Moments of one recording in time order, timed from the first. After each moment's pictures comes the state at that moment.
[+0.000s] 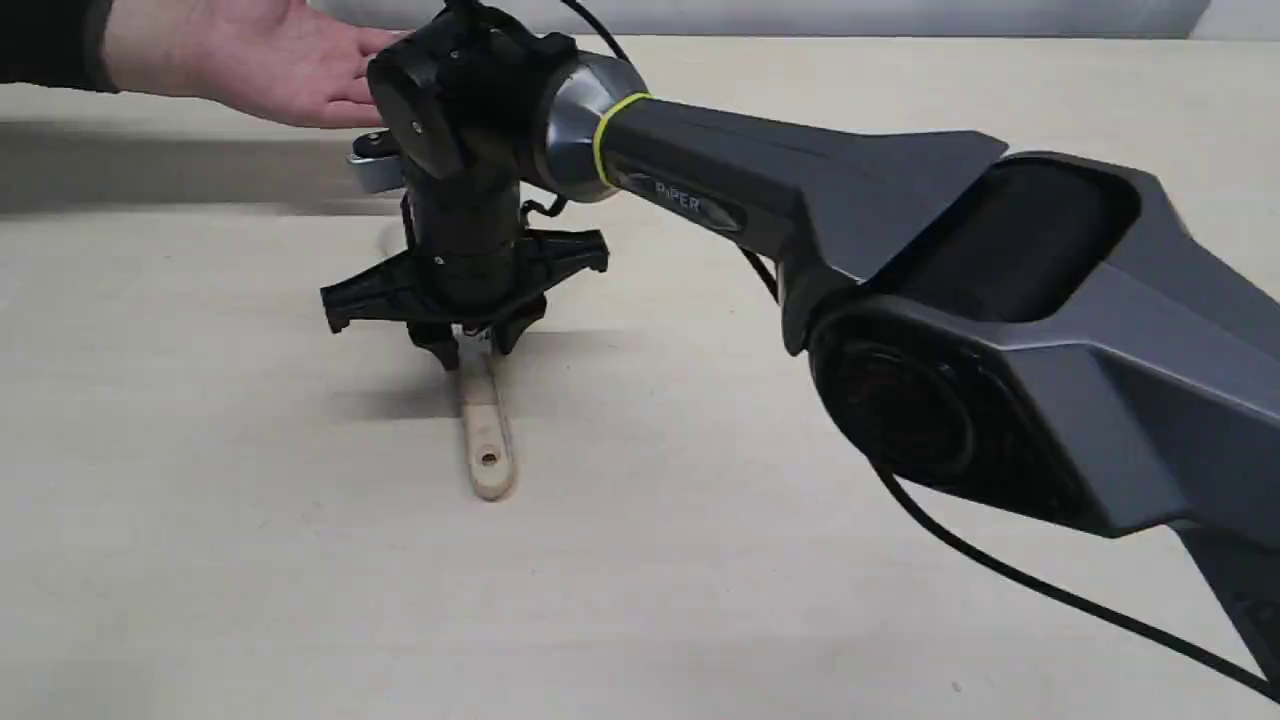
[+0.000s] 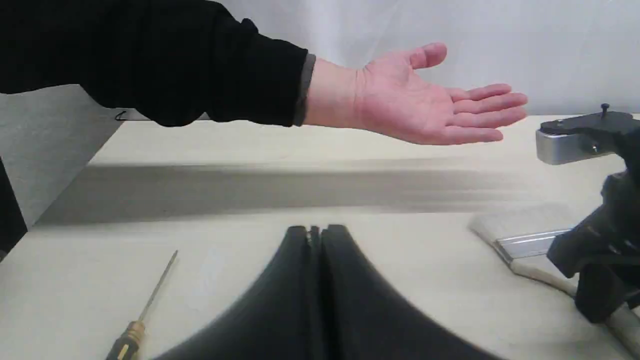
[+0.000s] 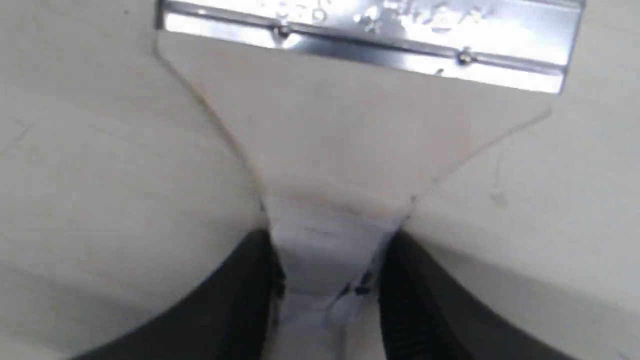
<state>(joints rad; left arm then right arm) 0.02 0.00 0.00 0.07 0.26 -0.07 0.77 2.54 -2.20 -0.06 1.17 0.51</state>
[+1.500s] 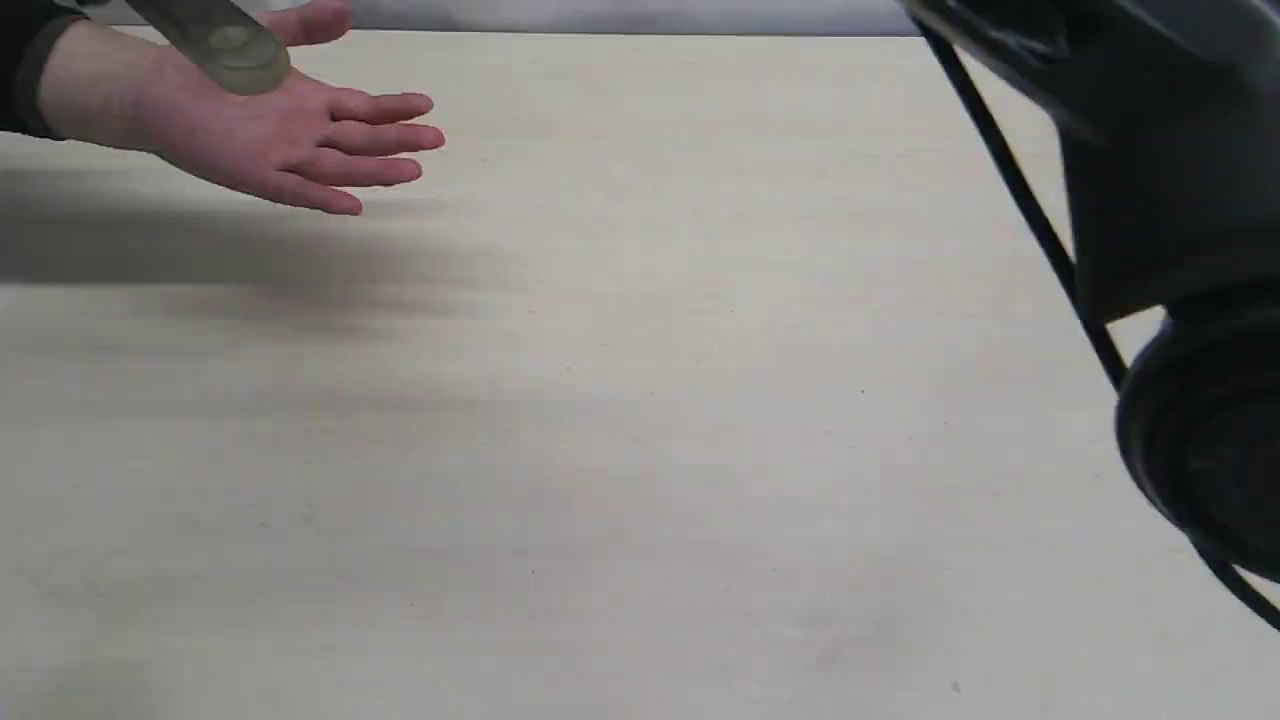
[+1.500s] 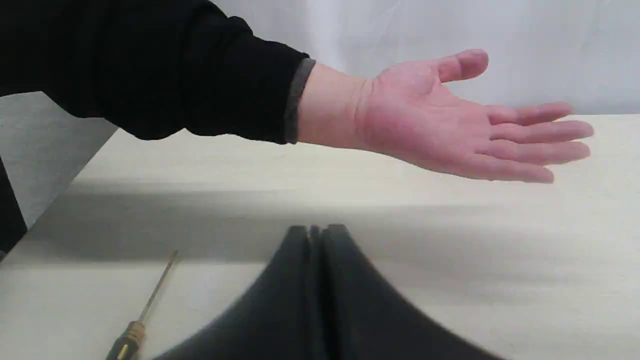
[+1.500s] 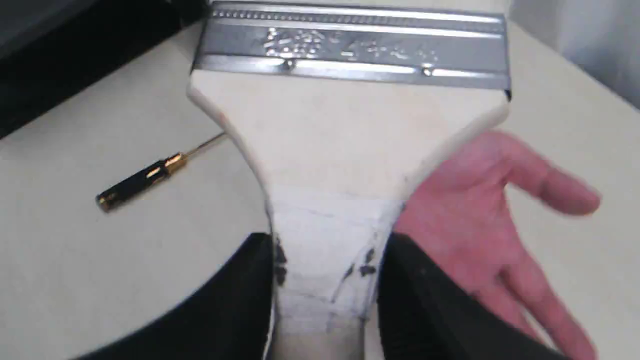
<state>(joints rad) 0.02 0.00 0.00 0.07 0.26 -0.07 0.92 2.19 -2.35 -0.06 0.94 0.15</state>
